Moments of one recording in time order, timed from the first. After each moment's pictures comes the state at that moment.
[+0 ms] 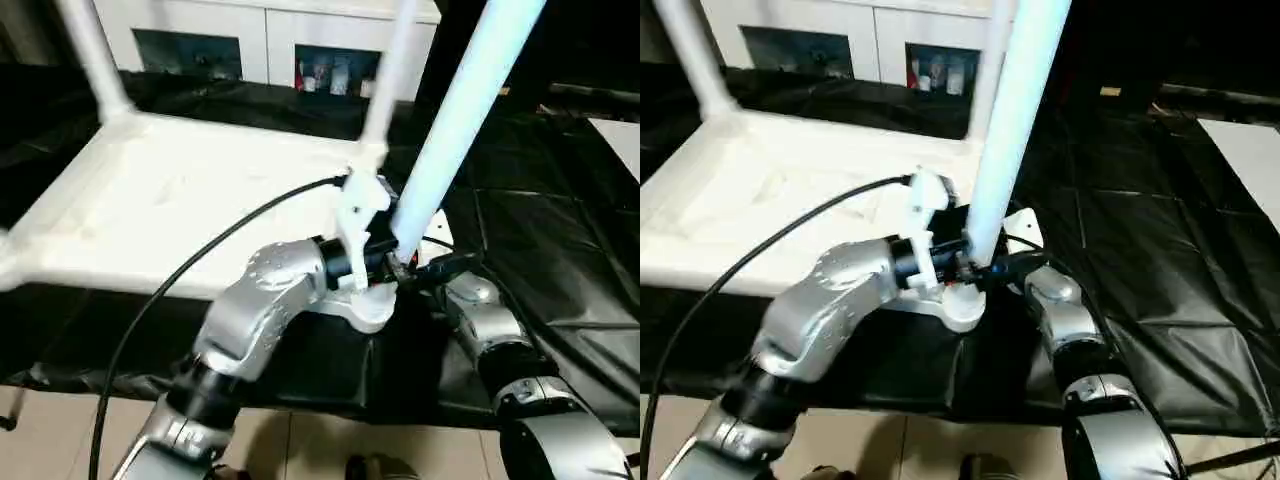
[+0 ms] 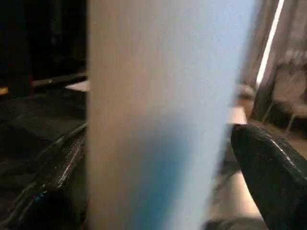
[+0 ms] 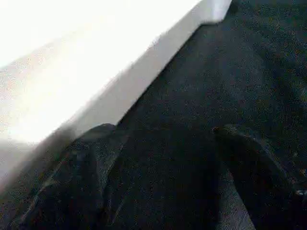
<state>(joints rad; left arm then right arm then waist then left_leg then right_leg) -0.56 0.09 -0.32 0.05 -0.34 0.36 -0.74 -0.62 -0.14 0.00 0.84 0.01 0.01 0.34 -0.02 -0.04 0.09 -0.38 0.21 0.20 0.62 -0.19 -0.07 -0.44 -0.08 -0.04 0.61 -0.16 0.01</state>
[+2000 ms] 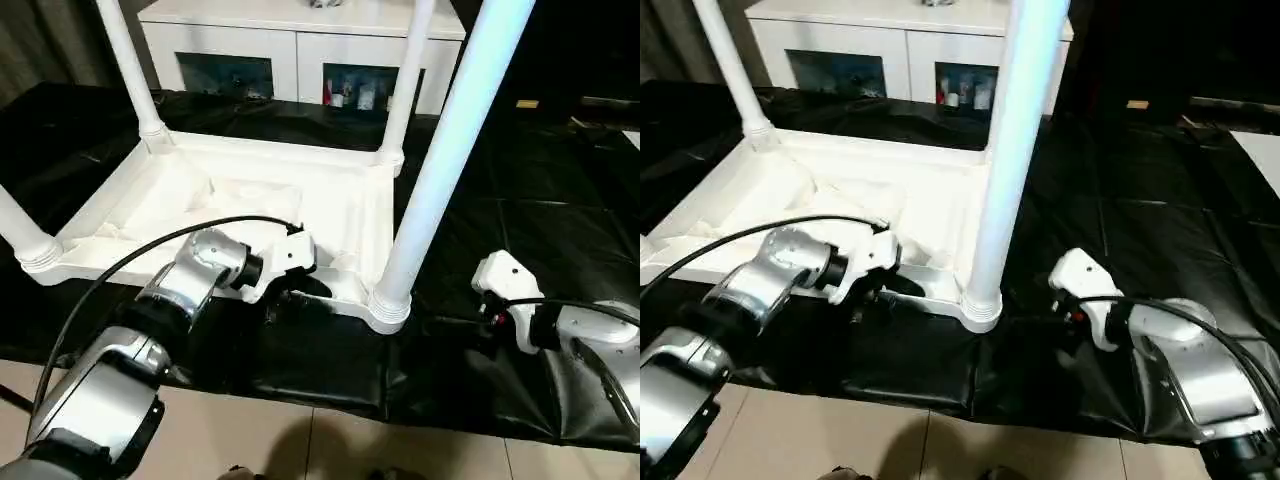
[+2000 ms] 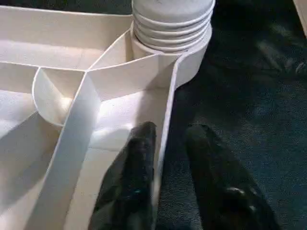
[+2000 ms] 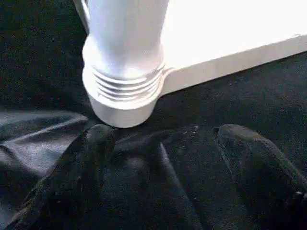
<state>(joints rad) -0.80 0.36 -0.43 0.85 -0.02 -0.07 -1.28 -0.16 -0.67 0.09 -0.06 0.13 0.37 0.94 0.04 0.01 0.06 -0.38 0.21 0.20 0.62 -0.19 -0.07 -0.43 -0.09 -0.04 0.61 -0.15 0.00</state>
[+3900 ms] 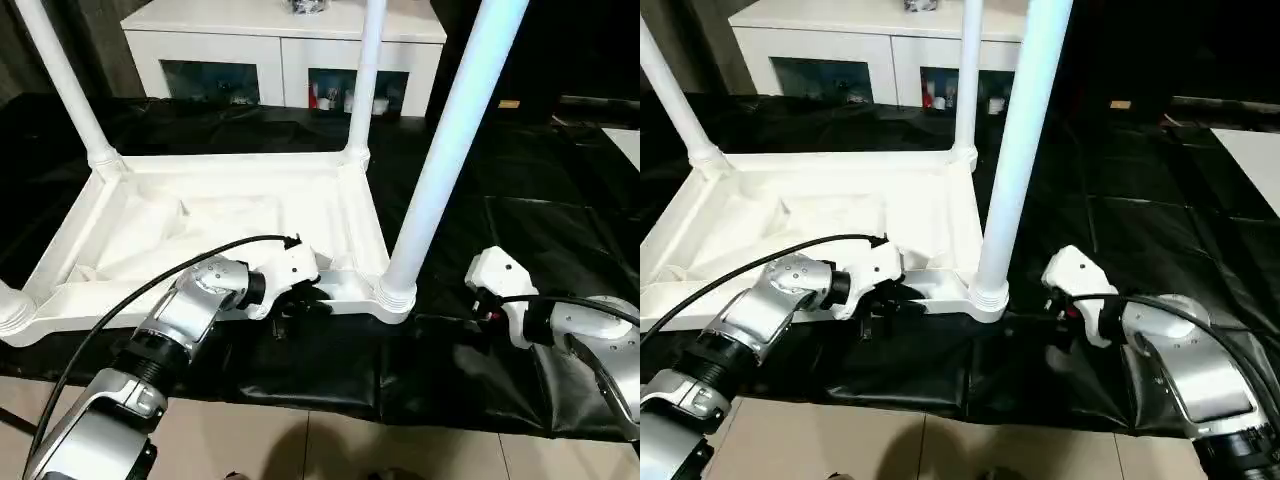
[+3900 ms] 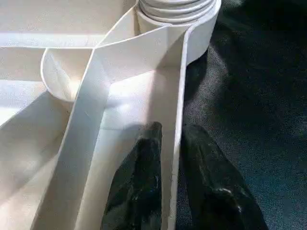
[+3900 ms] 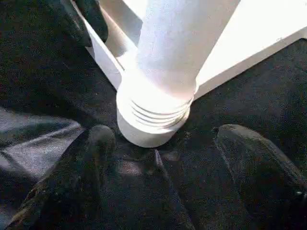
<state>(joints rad) -0.62 0.34 -0.37 0.58 0.05 0.11 -1.09 -0.18 -0.66 0.11 -0.06 0.12 0.36 0.92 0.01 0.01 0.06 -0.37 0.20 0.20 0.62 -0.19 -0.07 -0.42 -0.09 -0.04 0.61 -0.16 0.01</state>
